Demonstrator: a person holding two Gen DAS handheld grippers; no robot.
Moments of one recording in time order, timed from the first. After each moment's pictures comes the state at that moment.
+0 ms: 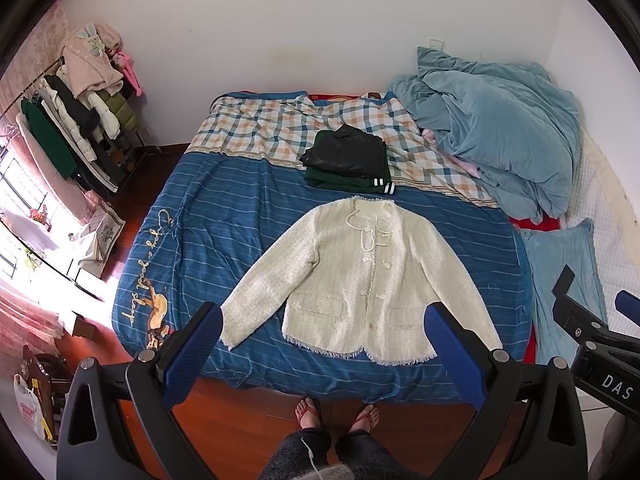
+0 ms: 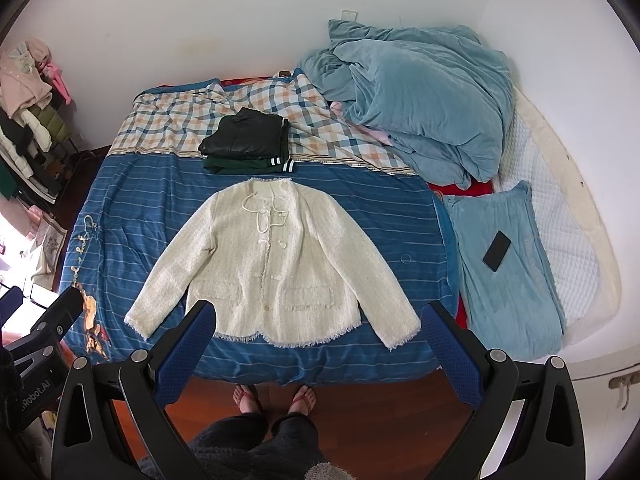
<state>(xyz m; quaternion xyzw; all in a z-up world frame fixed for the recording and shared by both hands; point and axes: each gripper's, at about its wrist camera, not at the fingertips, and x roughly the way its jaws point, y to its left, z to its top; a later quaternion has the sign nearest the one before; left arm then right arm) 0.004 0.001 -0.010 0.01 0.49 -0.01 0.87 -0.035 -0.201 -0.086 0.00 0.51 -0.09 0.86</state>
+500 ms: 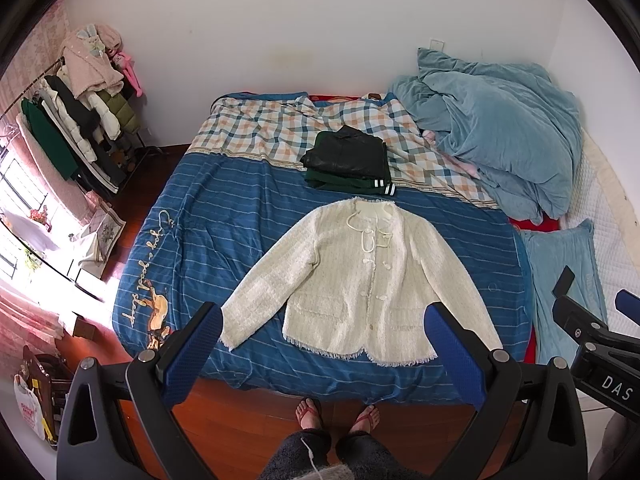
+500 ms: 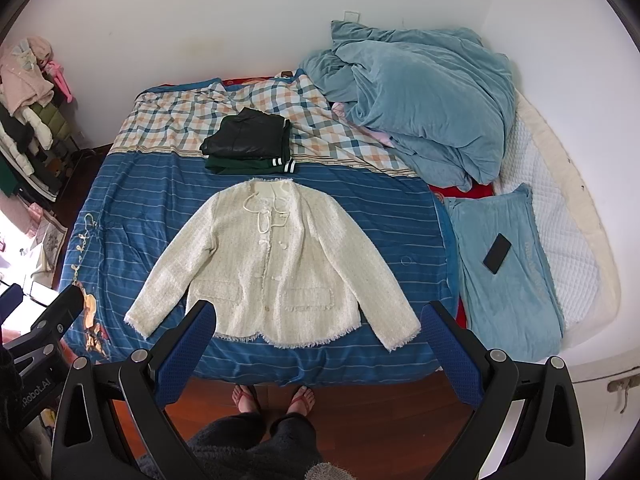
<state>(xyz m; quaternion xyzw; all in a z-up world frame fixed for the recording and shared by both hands) 0.006 -0.002 -0.010 0.01 0.49 -0.01 0.87 -0.034 -0.196 -0.084 0.00 0.51 -0.10 0.86</state>
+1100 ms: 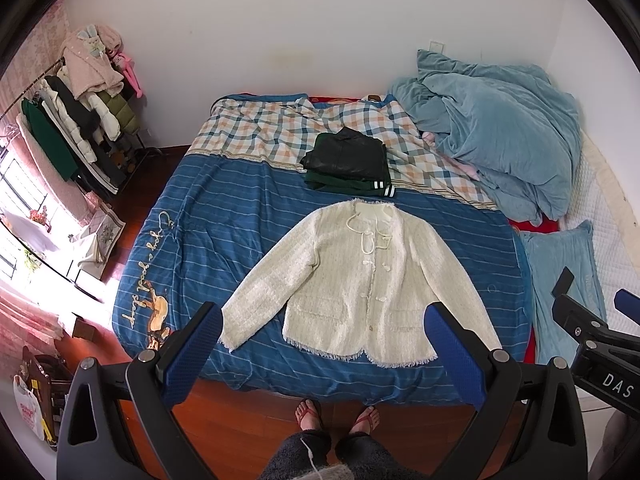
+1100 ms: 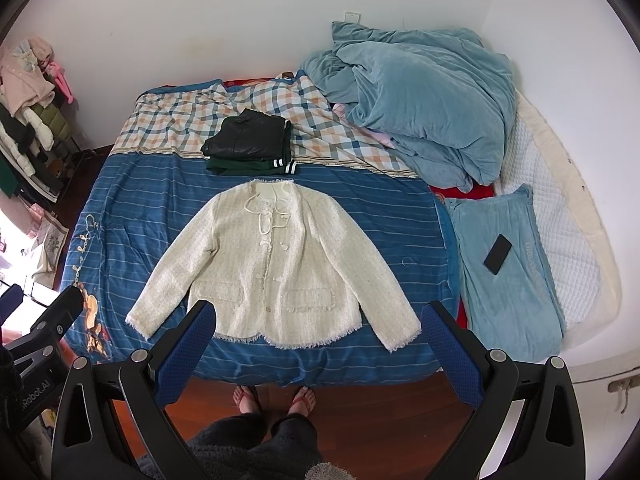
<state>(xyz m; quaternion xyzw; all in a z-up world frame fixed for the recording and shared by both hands) 0.013 -0.001 -0.006 0.01 0.49 -0.01 0.87 -0.029 -0.189 -0.082 0.00 0.51 -0.09 0.86</state>
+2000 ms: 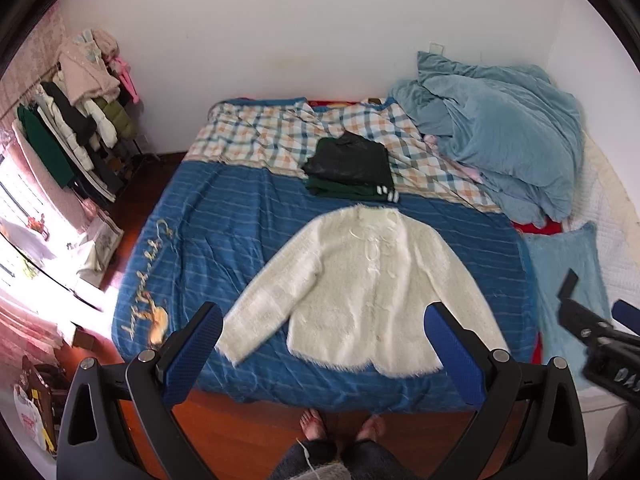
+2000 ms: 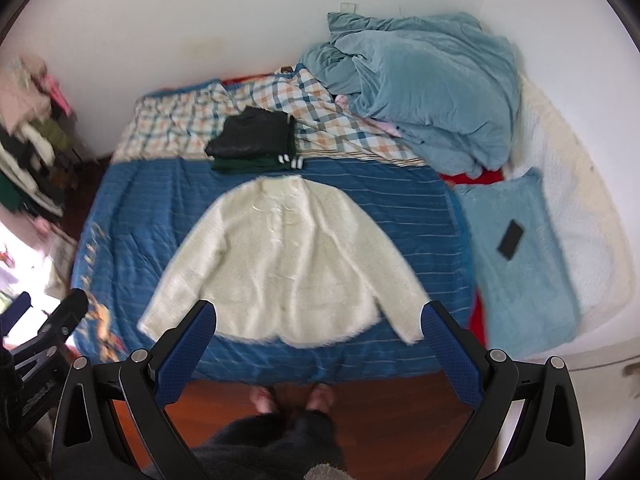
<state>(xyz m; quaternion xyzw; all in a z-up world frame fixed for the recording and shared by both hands) 0.038 0.010 -0.021 0.02 0.48 -0.01 0.88 -0.016 -0.195 -0.106 0.07 0.50 -0.09 0.86</state>
